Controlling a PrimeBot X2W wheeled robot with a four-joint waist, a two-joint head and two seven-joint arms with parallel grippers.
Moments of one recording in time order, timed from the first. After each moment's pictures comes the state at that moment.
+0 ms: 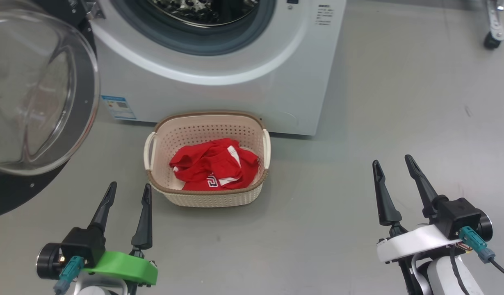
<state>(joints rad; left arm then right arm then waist) -0.06 0.04 -0.12 0.17 -0.26 -0.04 -0.25 -0.04 -0.05 0.13 0.10 0.22 0.10 -0.26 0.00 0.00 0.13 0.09</state>
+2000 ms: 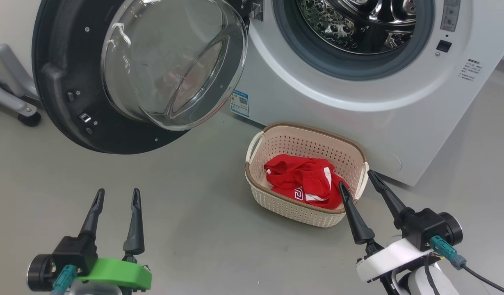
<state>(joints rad) -0.01 0.04 -0.10 0.13 -0.26 0.01 -0.25 -0.03 -0.06 0.24 0.14 0.19 0.12 -0.26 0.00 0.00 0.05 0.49</state>
